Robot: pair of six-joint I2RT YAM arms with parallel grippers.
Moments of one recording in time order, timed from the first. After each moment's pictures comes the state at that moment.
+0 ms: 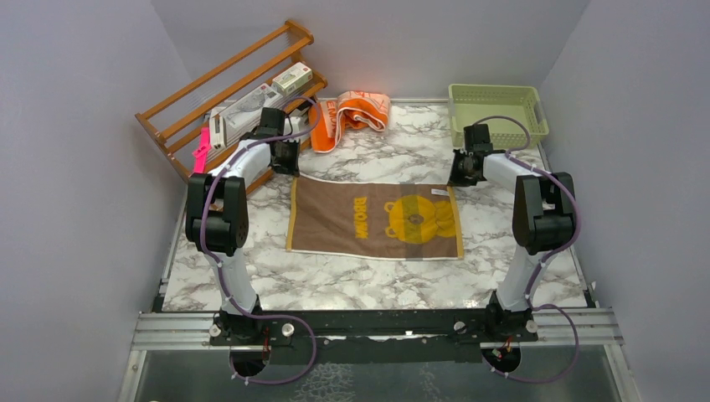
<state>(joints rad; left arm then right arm) -0.12 1.92 1.42 -0.53 0.21 -0.02 0.09 1.90 1.21 -0.32 -0.01 0.31</state>
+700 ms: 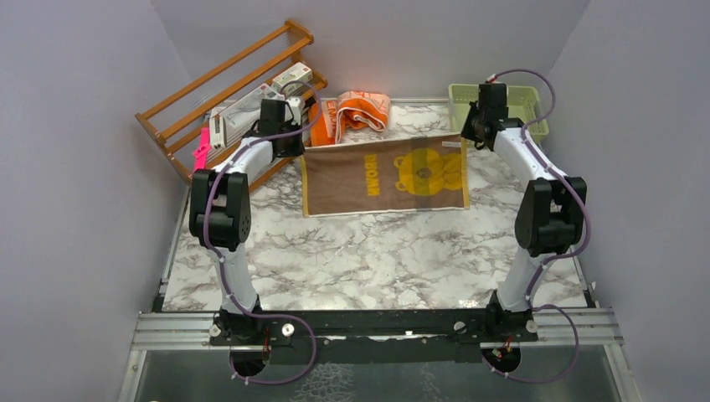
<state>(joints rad) -0.12 1.98 1.51 -0.30 0.22 -0.04 0.07 1.87 1.56 -0.36 0.14 0.31</state>
